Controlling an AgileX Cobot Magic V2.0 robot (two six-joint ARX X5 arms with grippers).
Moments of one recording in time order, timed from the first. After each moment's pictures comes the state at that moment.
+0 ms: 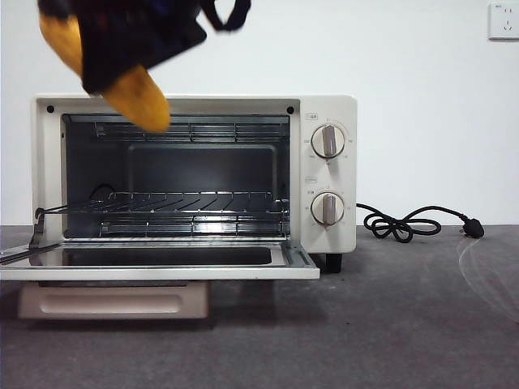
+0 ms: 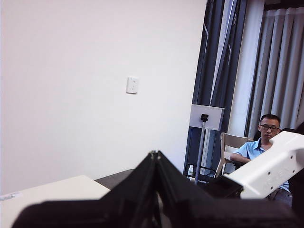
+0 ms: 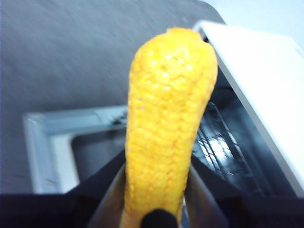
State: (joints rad) left arm -0.82 0.25 1.00 -0.46 0.00 -0.15; right arm 1.10 1.64 1.20 -0.06 0.27 -0.50
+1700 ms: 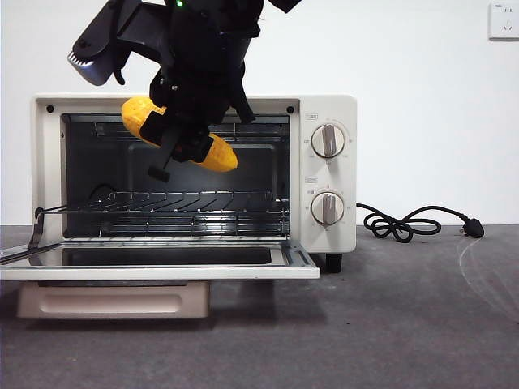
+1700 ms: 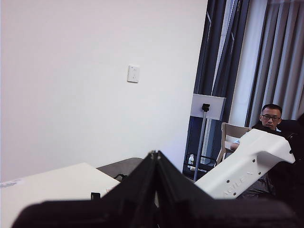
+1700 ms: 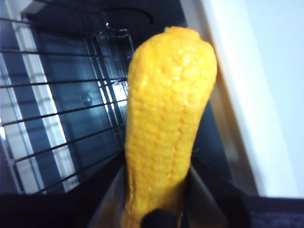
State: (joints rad) left arm -0.82 0.25 1.00 -0.51 0.00 -0.15; right arm 0.98 1.87 1.23 0.19 0.60 -0.90
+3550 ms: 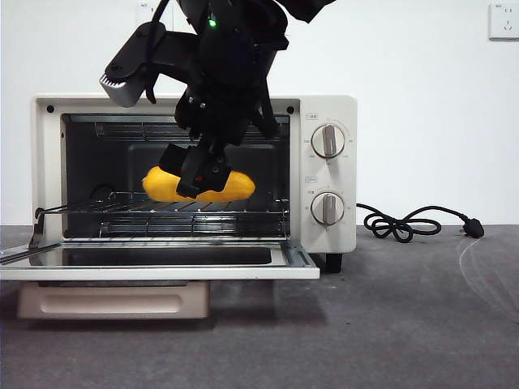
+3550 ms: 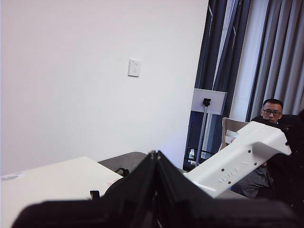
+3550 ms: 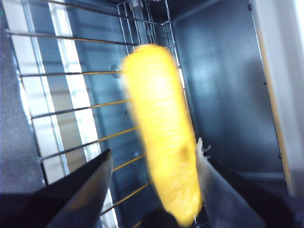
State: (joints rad) left arm -0.82 0.25 1.00 -0.53 0.00 -0.15; right arm 0.92 1.87 1.25 0.05 0.48 -0.87
